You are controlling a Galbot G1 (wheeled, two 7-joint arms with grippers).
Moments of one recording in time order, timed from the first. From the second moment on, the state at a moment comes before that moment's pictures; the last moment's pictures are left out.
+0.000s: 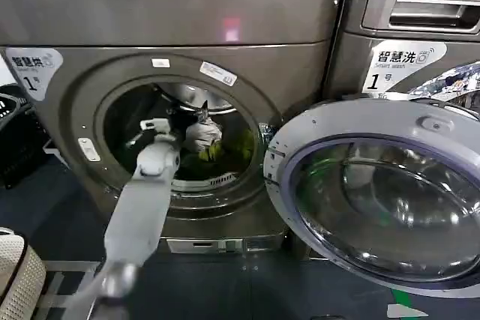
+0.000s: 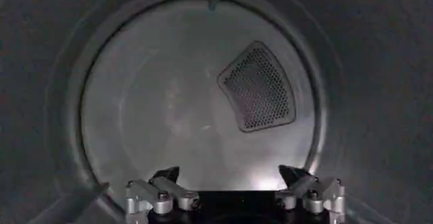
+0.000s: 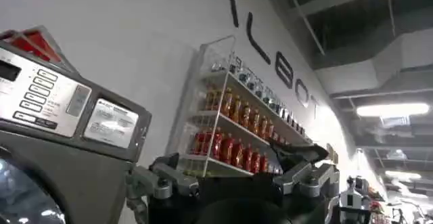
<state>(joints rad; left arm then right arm) 0.15 -1.46 -0.33 -0.80 -0.24 0.17 0.06 -1.72 1.08 2.17 2.16 0.79 -0.34 -0.09</state>
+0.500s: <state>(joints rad) -0.04 -1.43 -0.03 -0.50 -0.16 0.14 0.41 -1.72 1.08 2.17 2.15 0.79 -0.33 -0.10</state>
